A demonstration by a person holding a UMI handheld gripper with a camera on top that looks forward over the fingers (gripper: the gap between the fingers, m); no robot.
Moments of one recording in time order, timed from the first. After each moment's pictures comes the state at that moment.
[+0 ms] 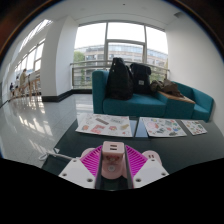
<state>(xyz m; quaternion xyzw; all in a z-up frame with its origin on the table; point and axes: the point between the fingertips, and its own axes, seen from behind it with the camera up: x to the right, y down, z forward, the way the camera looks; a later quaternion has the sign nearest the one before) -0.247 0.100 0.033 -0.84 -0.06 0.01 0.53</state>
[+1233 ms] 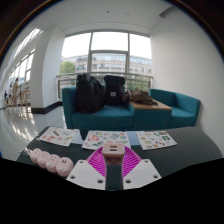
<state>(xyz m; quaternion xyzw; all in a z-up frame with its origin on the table) 0.001 0.095 0.106 -0.81 -0.01 -0.02 0.58</state>
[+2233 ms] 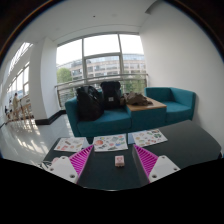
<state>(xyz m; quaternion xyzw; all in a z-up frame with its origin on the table) 0.014 0.005 0.195 -0.81 0.04 0.03 0.58</state>
